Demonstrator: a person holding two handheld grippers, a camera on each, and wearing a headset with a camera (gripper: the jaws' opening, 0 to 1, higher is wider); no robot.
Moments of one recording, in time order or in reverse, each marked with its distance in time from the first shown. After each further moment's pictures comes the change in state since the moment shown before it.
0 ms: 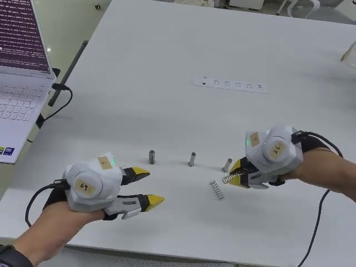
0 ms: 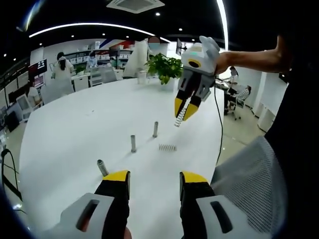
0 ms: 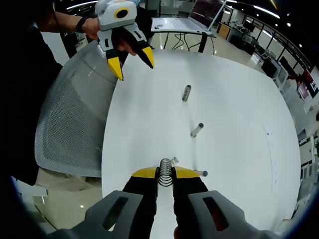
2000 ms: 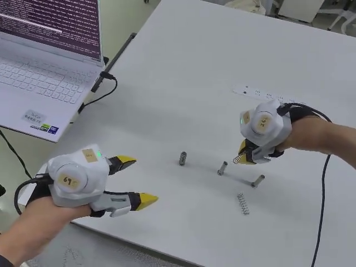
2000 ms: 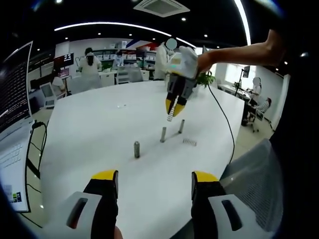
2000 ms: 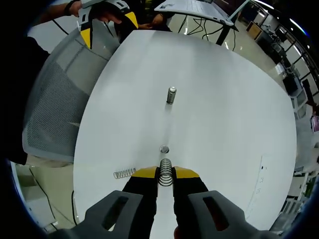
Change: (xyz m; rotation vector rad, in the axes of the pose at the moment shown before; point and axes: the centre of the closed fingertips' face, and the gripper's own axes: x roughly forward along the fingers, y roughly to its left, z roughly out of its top) left arm -0.067 0.041 -0.024 -0.113 -0.025 0.182; right arm 0.047 -0.075 0.045 -0.231 0.195 0.082
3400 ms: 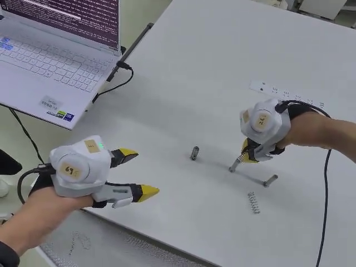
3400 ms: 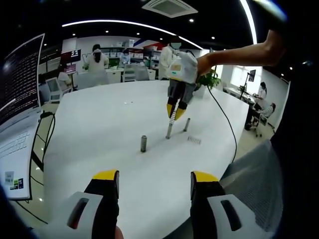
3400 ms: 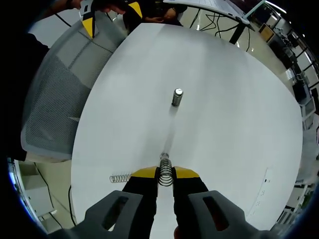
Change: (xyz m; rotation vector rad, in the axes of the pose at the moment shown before) left arm -0.013 0.013 -0.012 -0.047 0.002 0.037; right arm 0.023 -0.001 0.012 -0.067 0.045 0.065
